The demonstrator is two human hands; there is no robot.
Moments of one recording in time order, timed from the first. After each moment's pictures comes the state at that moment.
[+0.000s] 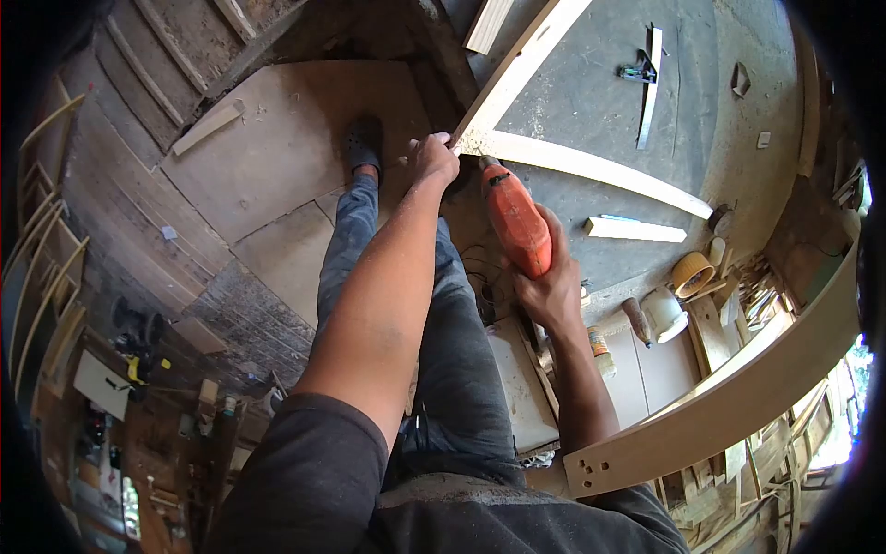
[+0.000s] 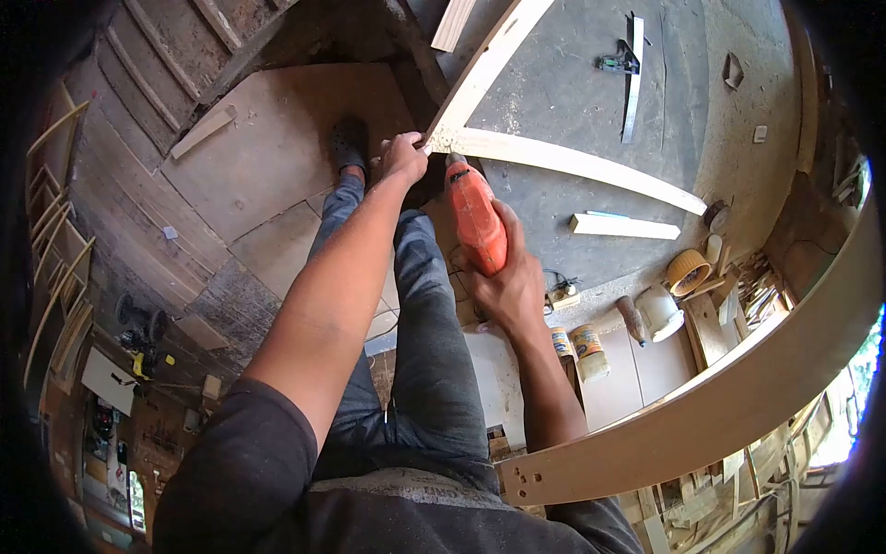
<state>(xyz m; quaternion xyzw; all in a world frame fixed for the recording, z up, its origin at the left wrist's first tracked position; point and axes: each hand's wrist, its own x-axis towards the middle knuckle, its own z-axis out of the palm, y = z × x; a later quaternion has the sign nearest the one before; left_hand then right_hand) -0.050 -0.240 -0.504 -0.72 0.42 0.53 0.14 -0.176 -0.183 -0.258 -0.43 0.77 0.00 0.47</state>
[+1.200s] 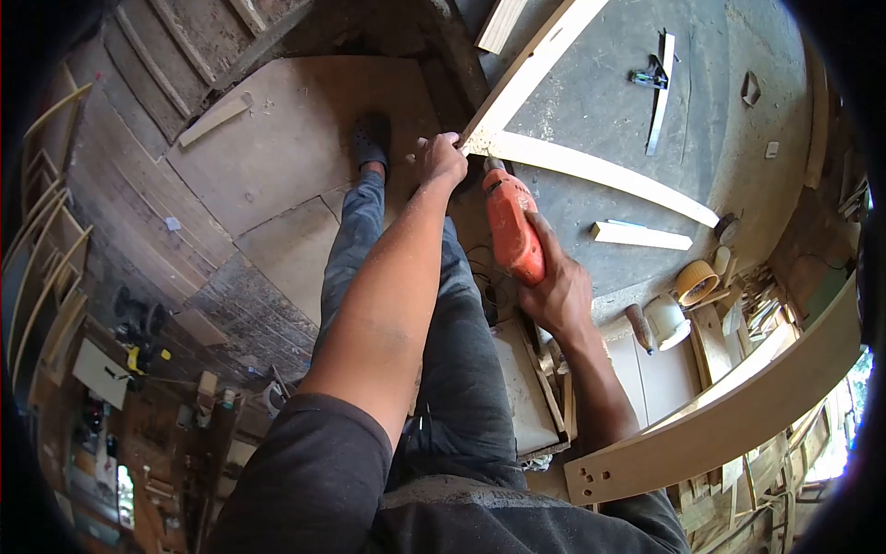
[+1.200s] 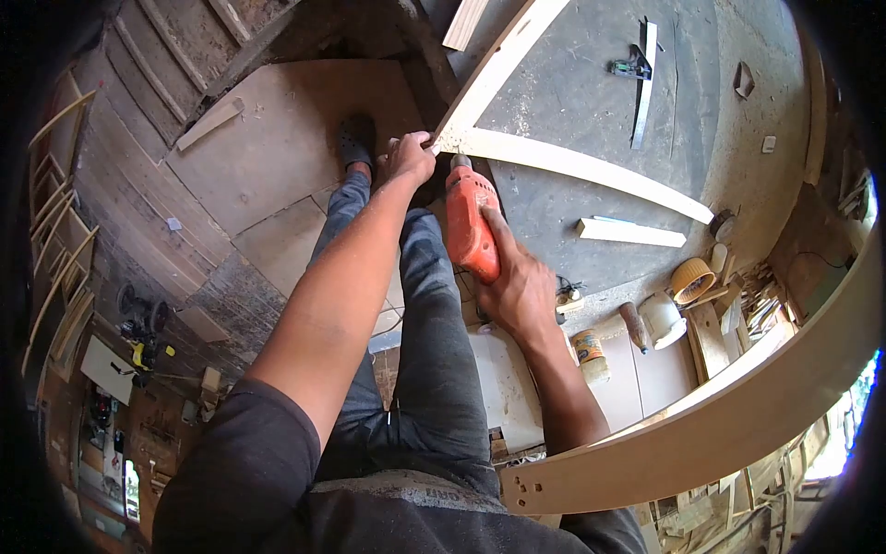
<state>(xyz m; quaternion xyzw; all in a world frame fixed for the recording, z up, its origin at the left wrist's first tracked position) -0.048 -0.242 -0.500 -0.72 0.41 0.53 0.16 -0.185 -0.183 -0.261 -0.53 0.72 0.10 0.44</state>
